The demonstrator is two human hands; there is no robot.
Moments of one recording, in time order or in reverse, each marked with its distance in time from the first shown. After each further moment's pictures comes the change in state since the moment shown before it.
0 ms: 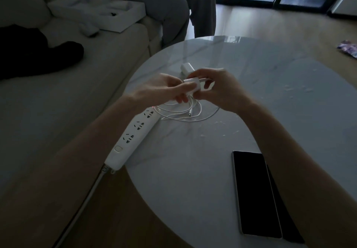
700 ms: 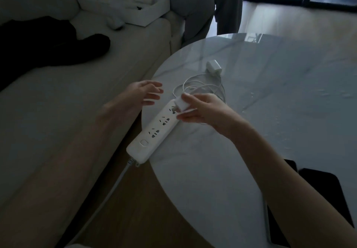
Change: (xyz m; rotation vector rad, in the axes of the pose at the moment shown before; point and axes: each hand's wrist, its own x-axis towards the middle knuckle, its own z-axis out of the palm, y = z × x) left_hand -0.035 -0.125 -0.056 -0.421 0.242 -0.225; right_hand 0.000 -0.035 0.094 0.817 -0.237 0.437
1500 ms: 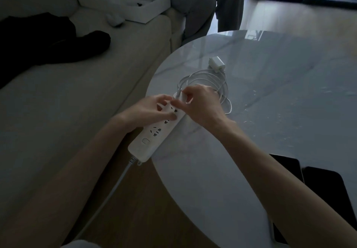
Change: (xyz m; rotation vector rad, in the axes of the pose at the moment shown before) left_hand -0.030 0.002 0.030 0.511 -0.115 -0.004; right_hand 0.018 -0.003 0.022 -1.001 0.385 -0.392
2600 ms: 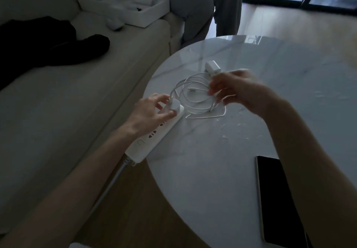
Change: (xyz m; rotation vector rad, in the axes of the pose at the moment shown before) left_hand -0.012 0.016 0.021 0.105 0.330 0.162; right_hand 0.011 0.060 -0.086 0.851 -0.271 0.288
